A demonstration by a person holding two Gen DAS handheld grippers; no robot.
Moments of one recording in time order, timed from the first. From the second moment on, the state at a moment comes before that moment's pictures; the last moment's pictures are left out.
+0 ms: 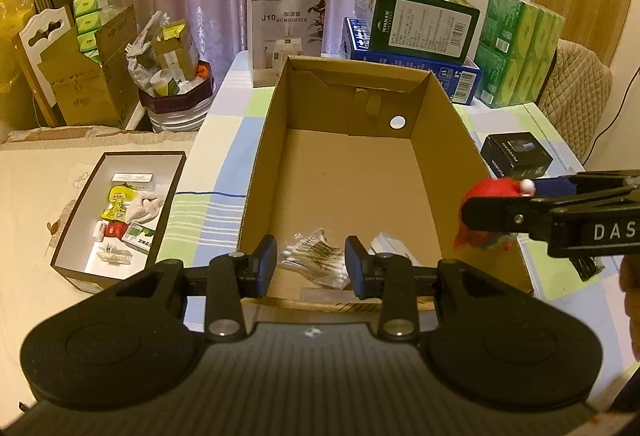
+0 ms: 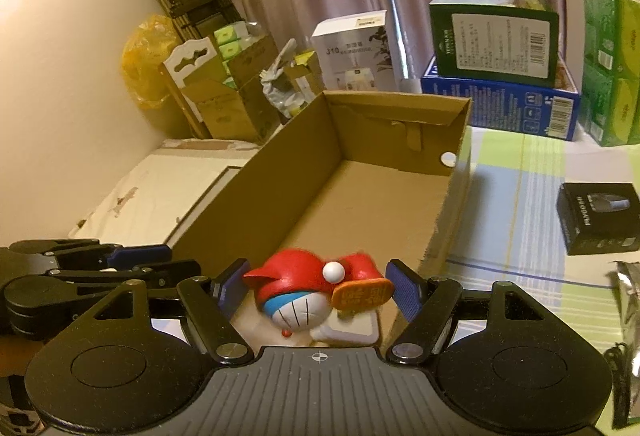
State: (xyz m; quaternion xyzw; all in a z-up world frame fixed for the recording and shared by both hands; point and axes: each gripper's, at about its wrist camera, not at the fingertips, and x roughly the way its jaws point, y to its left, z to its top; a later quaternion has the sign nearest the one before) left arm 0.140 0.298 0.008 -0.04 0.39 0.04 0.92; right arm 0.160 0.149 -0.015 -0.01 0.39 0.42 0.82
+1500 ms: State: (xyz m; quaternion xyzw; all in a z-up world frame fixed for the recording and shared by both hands) left arm 0.059 0.102 0.050 -0.06 0.36 -0.07 0.93; right arm 0.061 -0.180 0.033 0.09 0.34 0.17 0.92
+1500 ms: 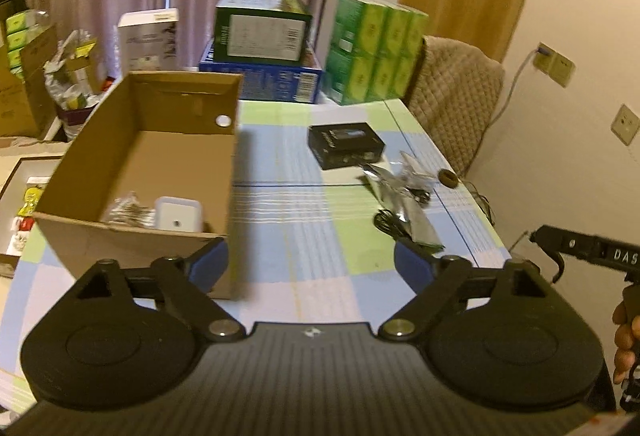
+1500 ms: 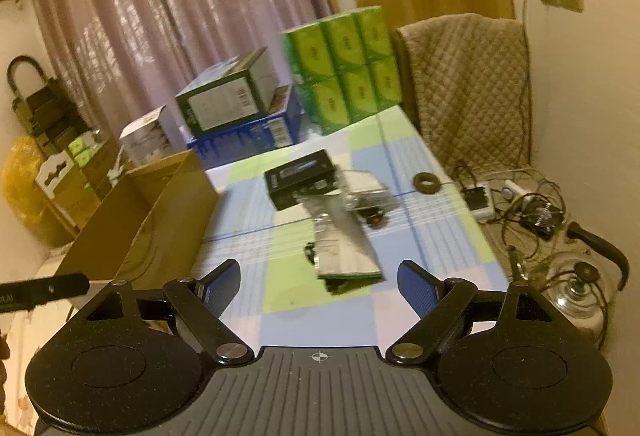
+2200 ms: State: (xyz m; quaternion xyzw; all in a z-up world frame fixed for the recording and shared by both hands) left arm 0.066 0.050 0.041 -0.04 0.37 -0.10 0.92; right arm 0.062 -0.229 0.042 0.10 0.33 0.14 0.93
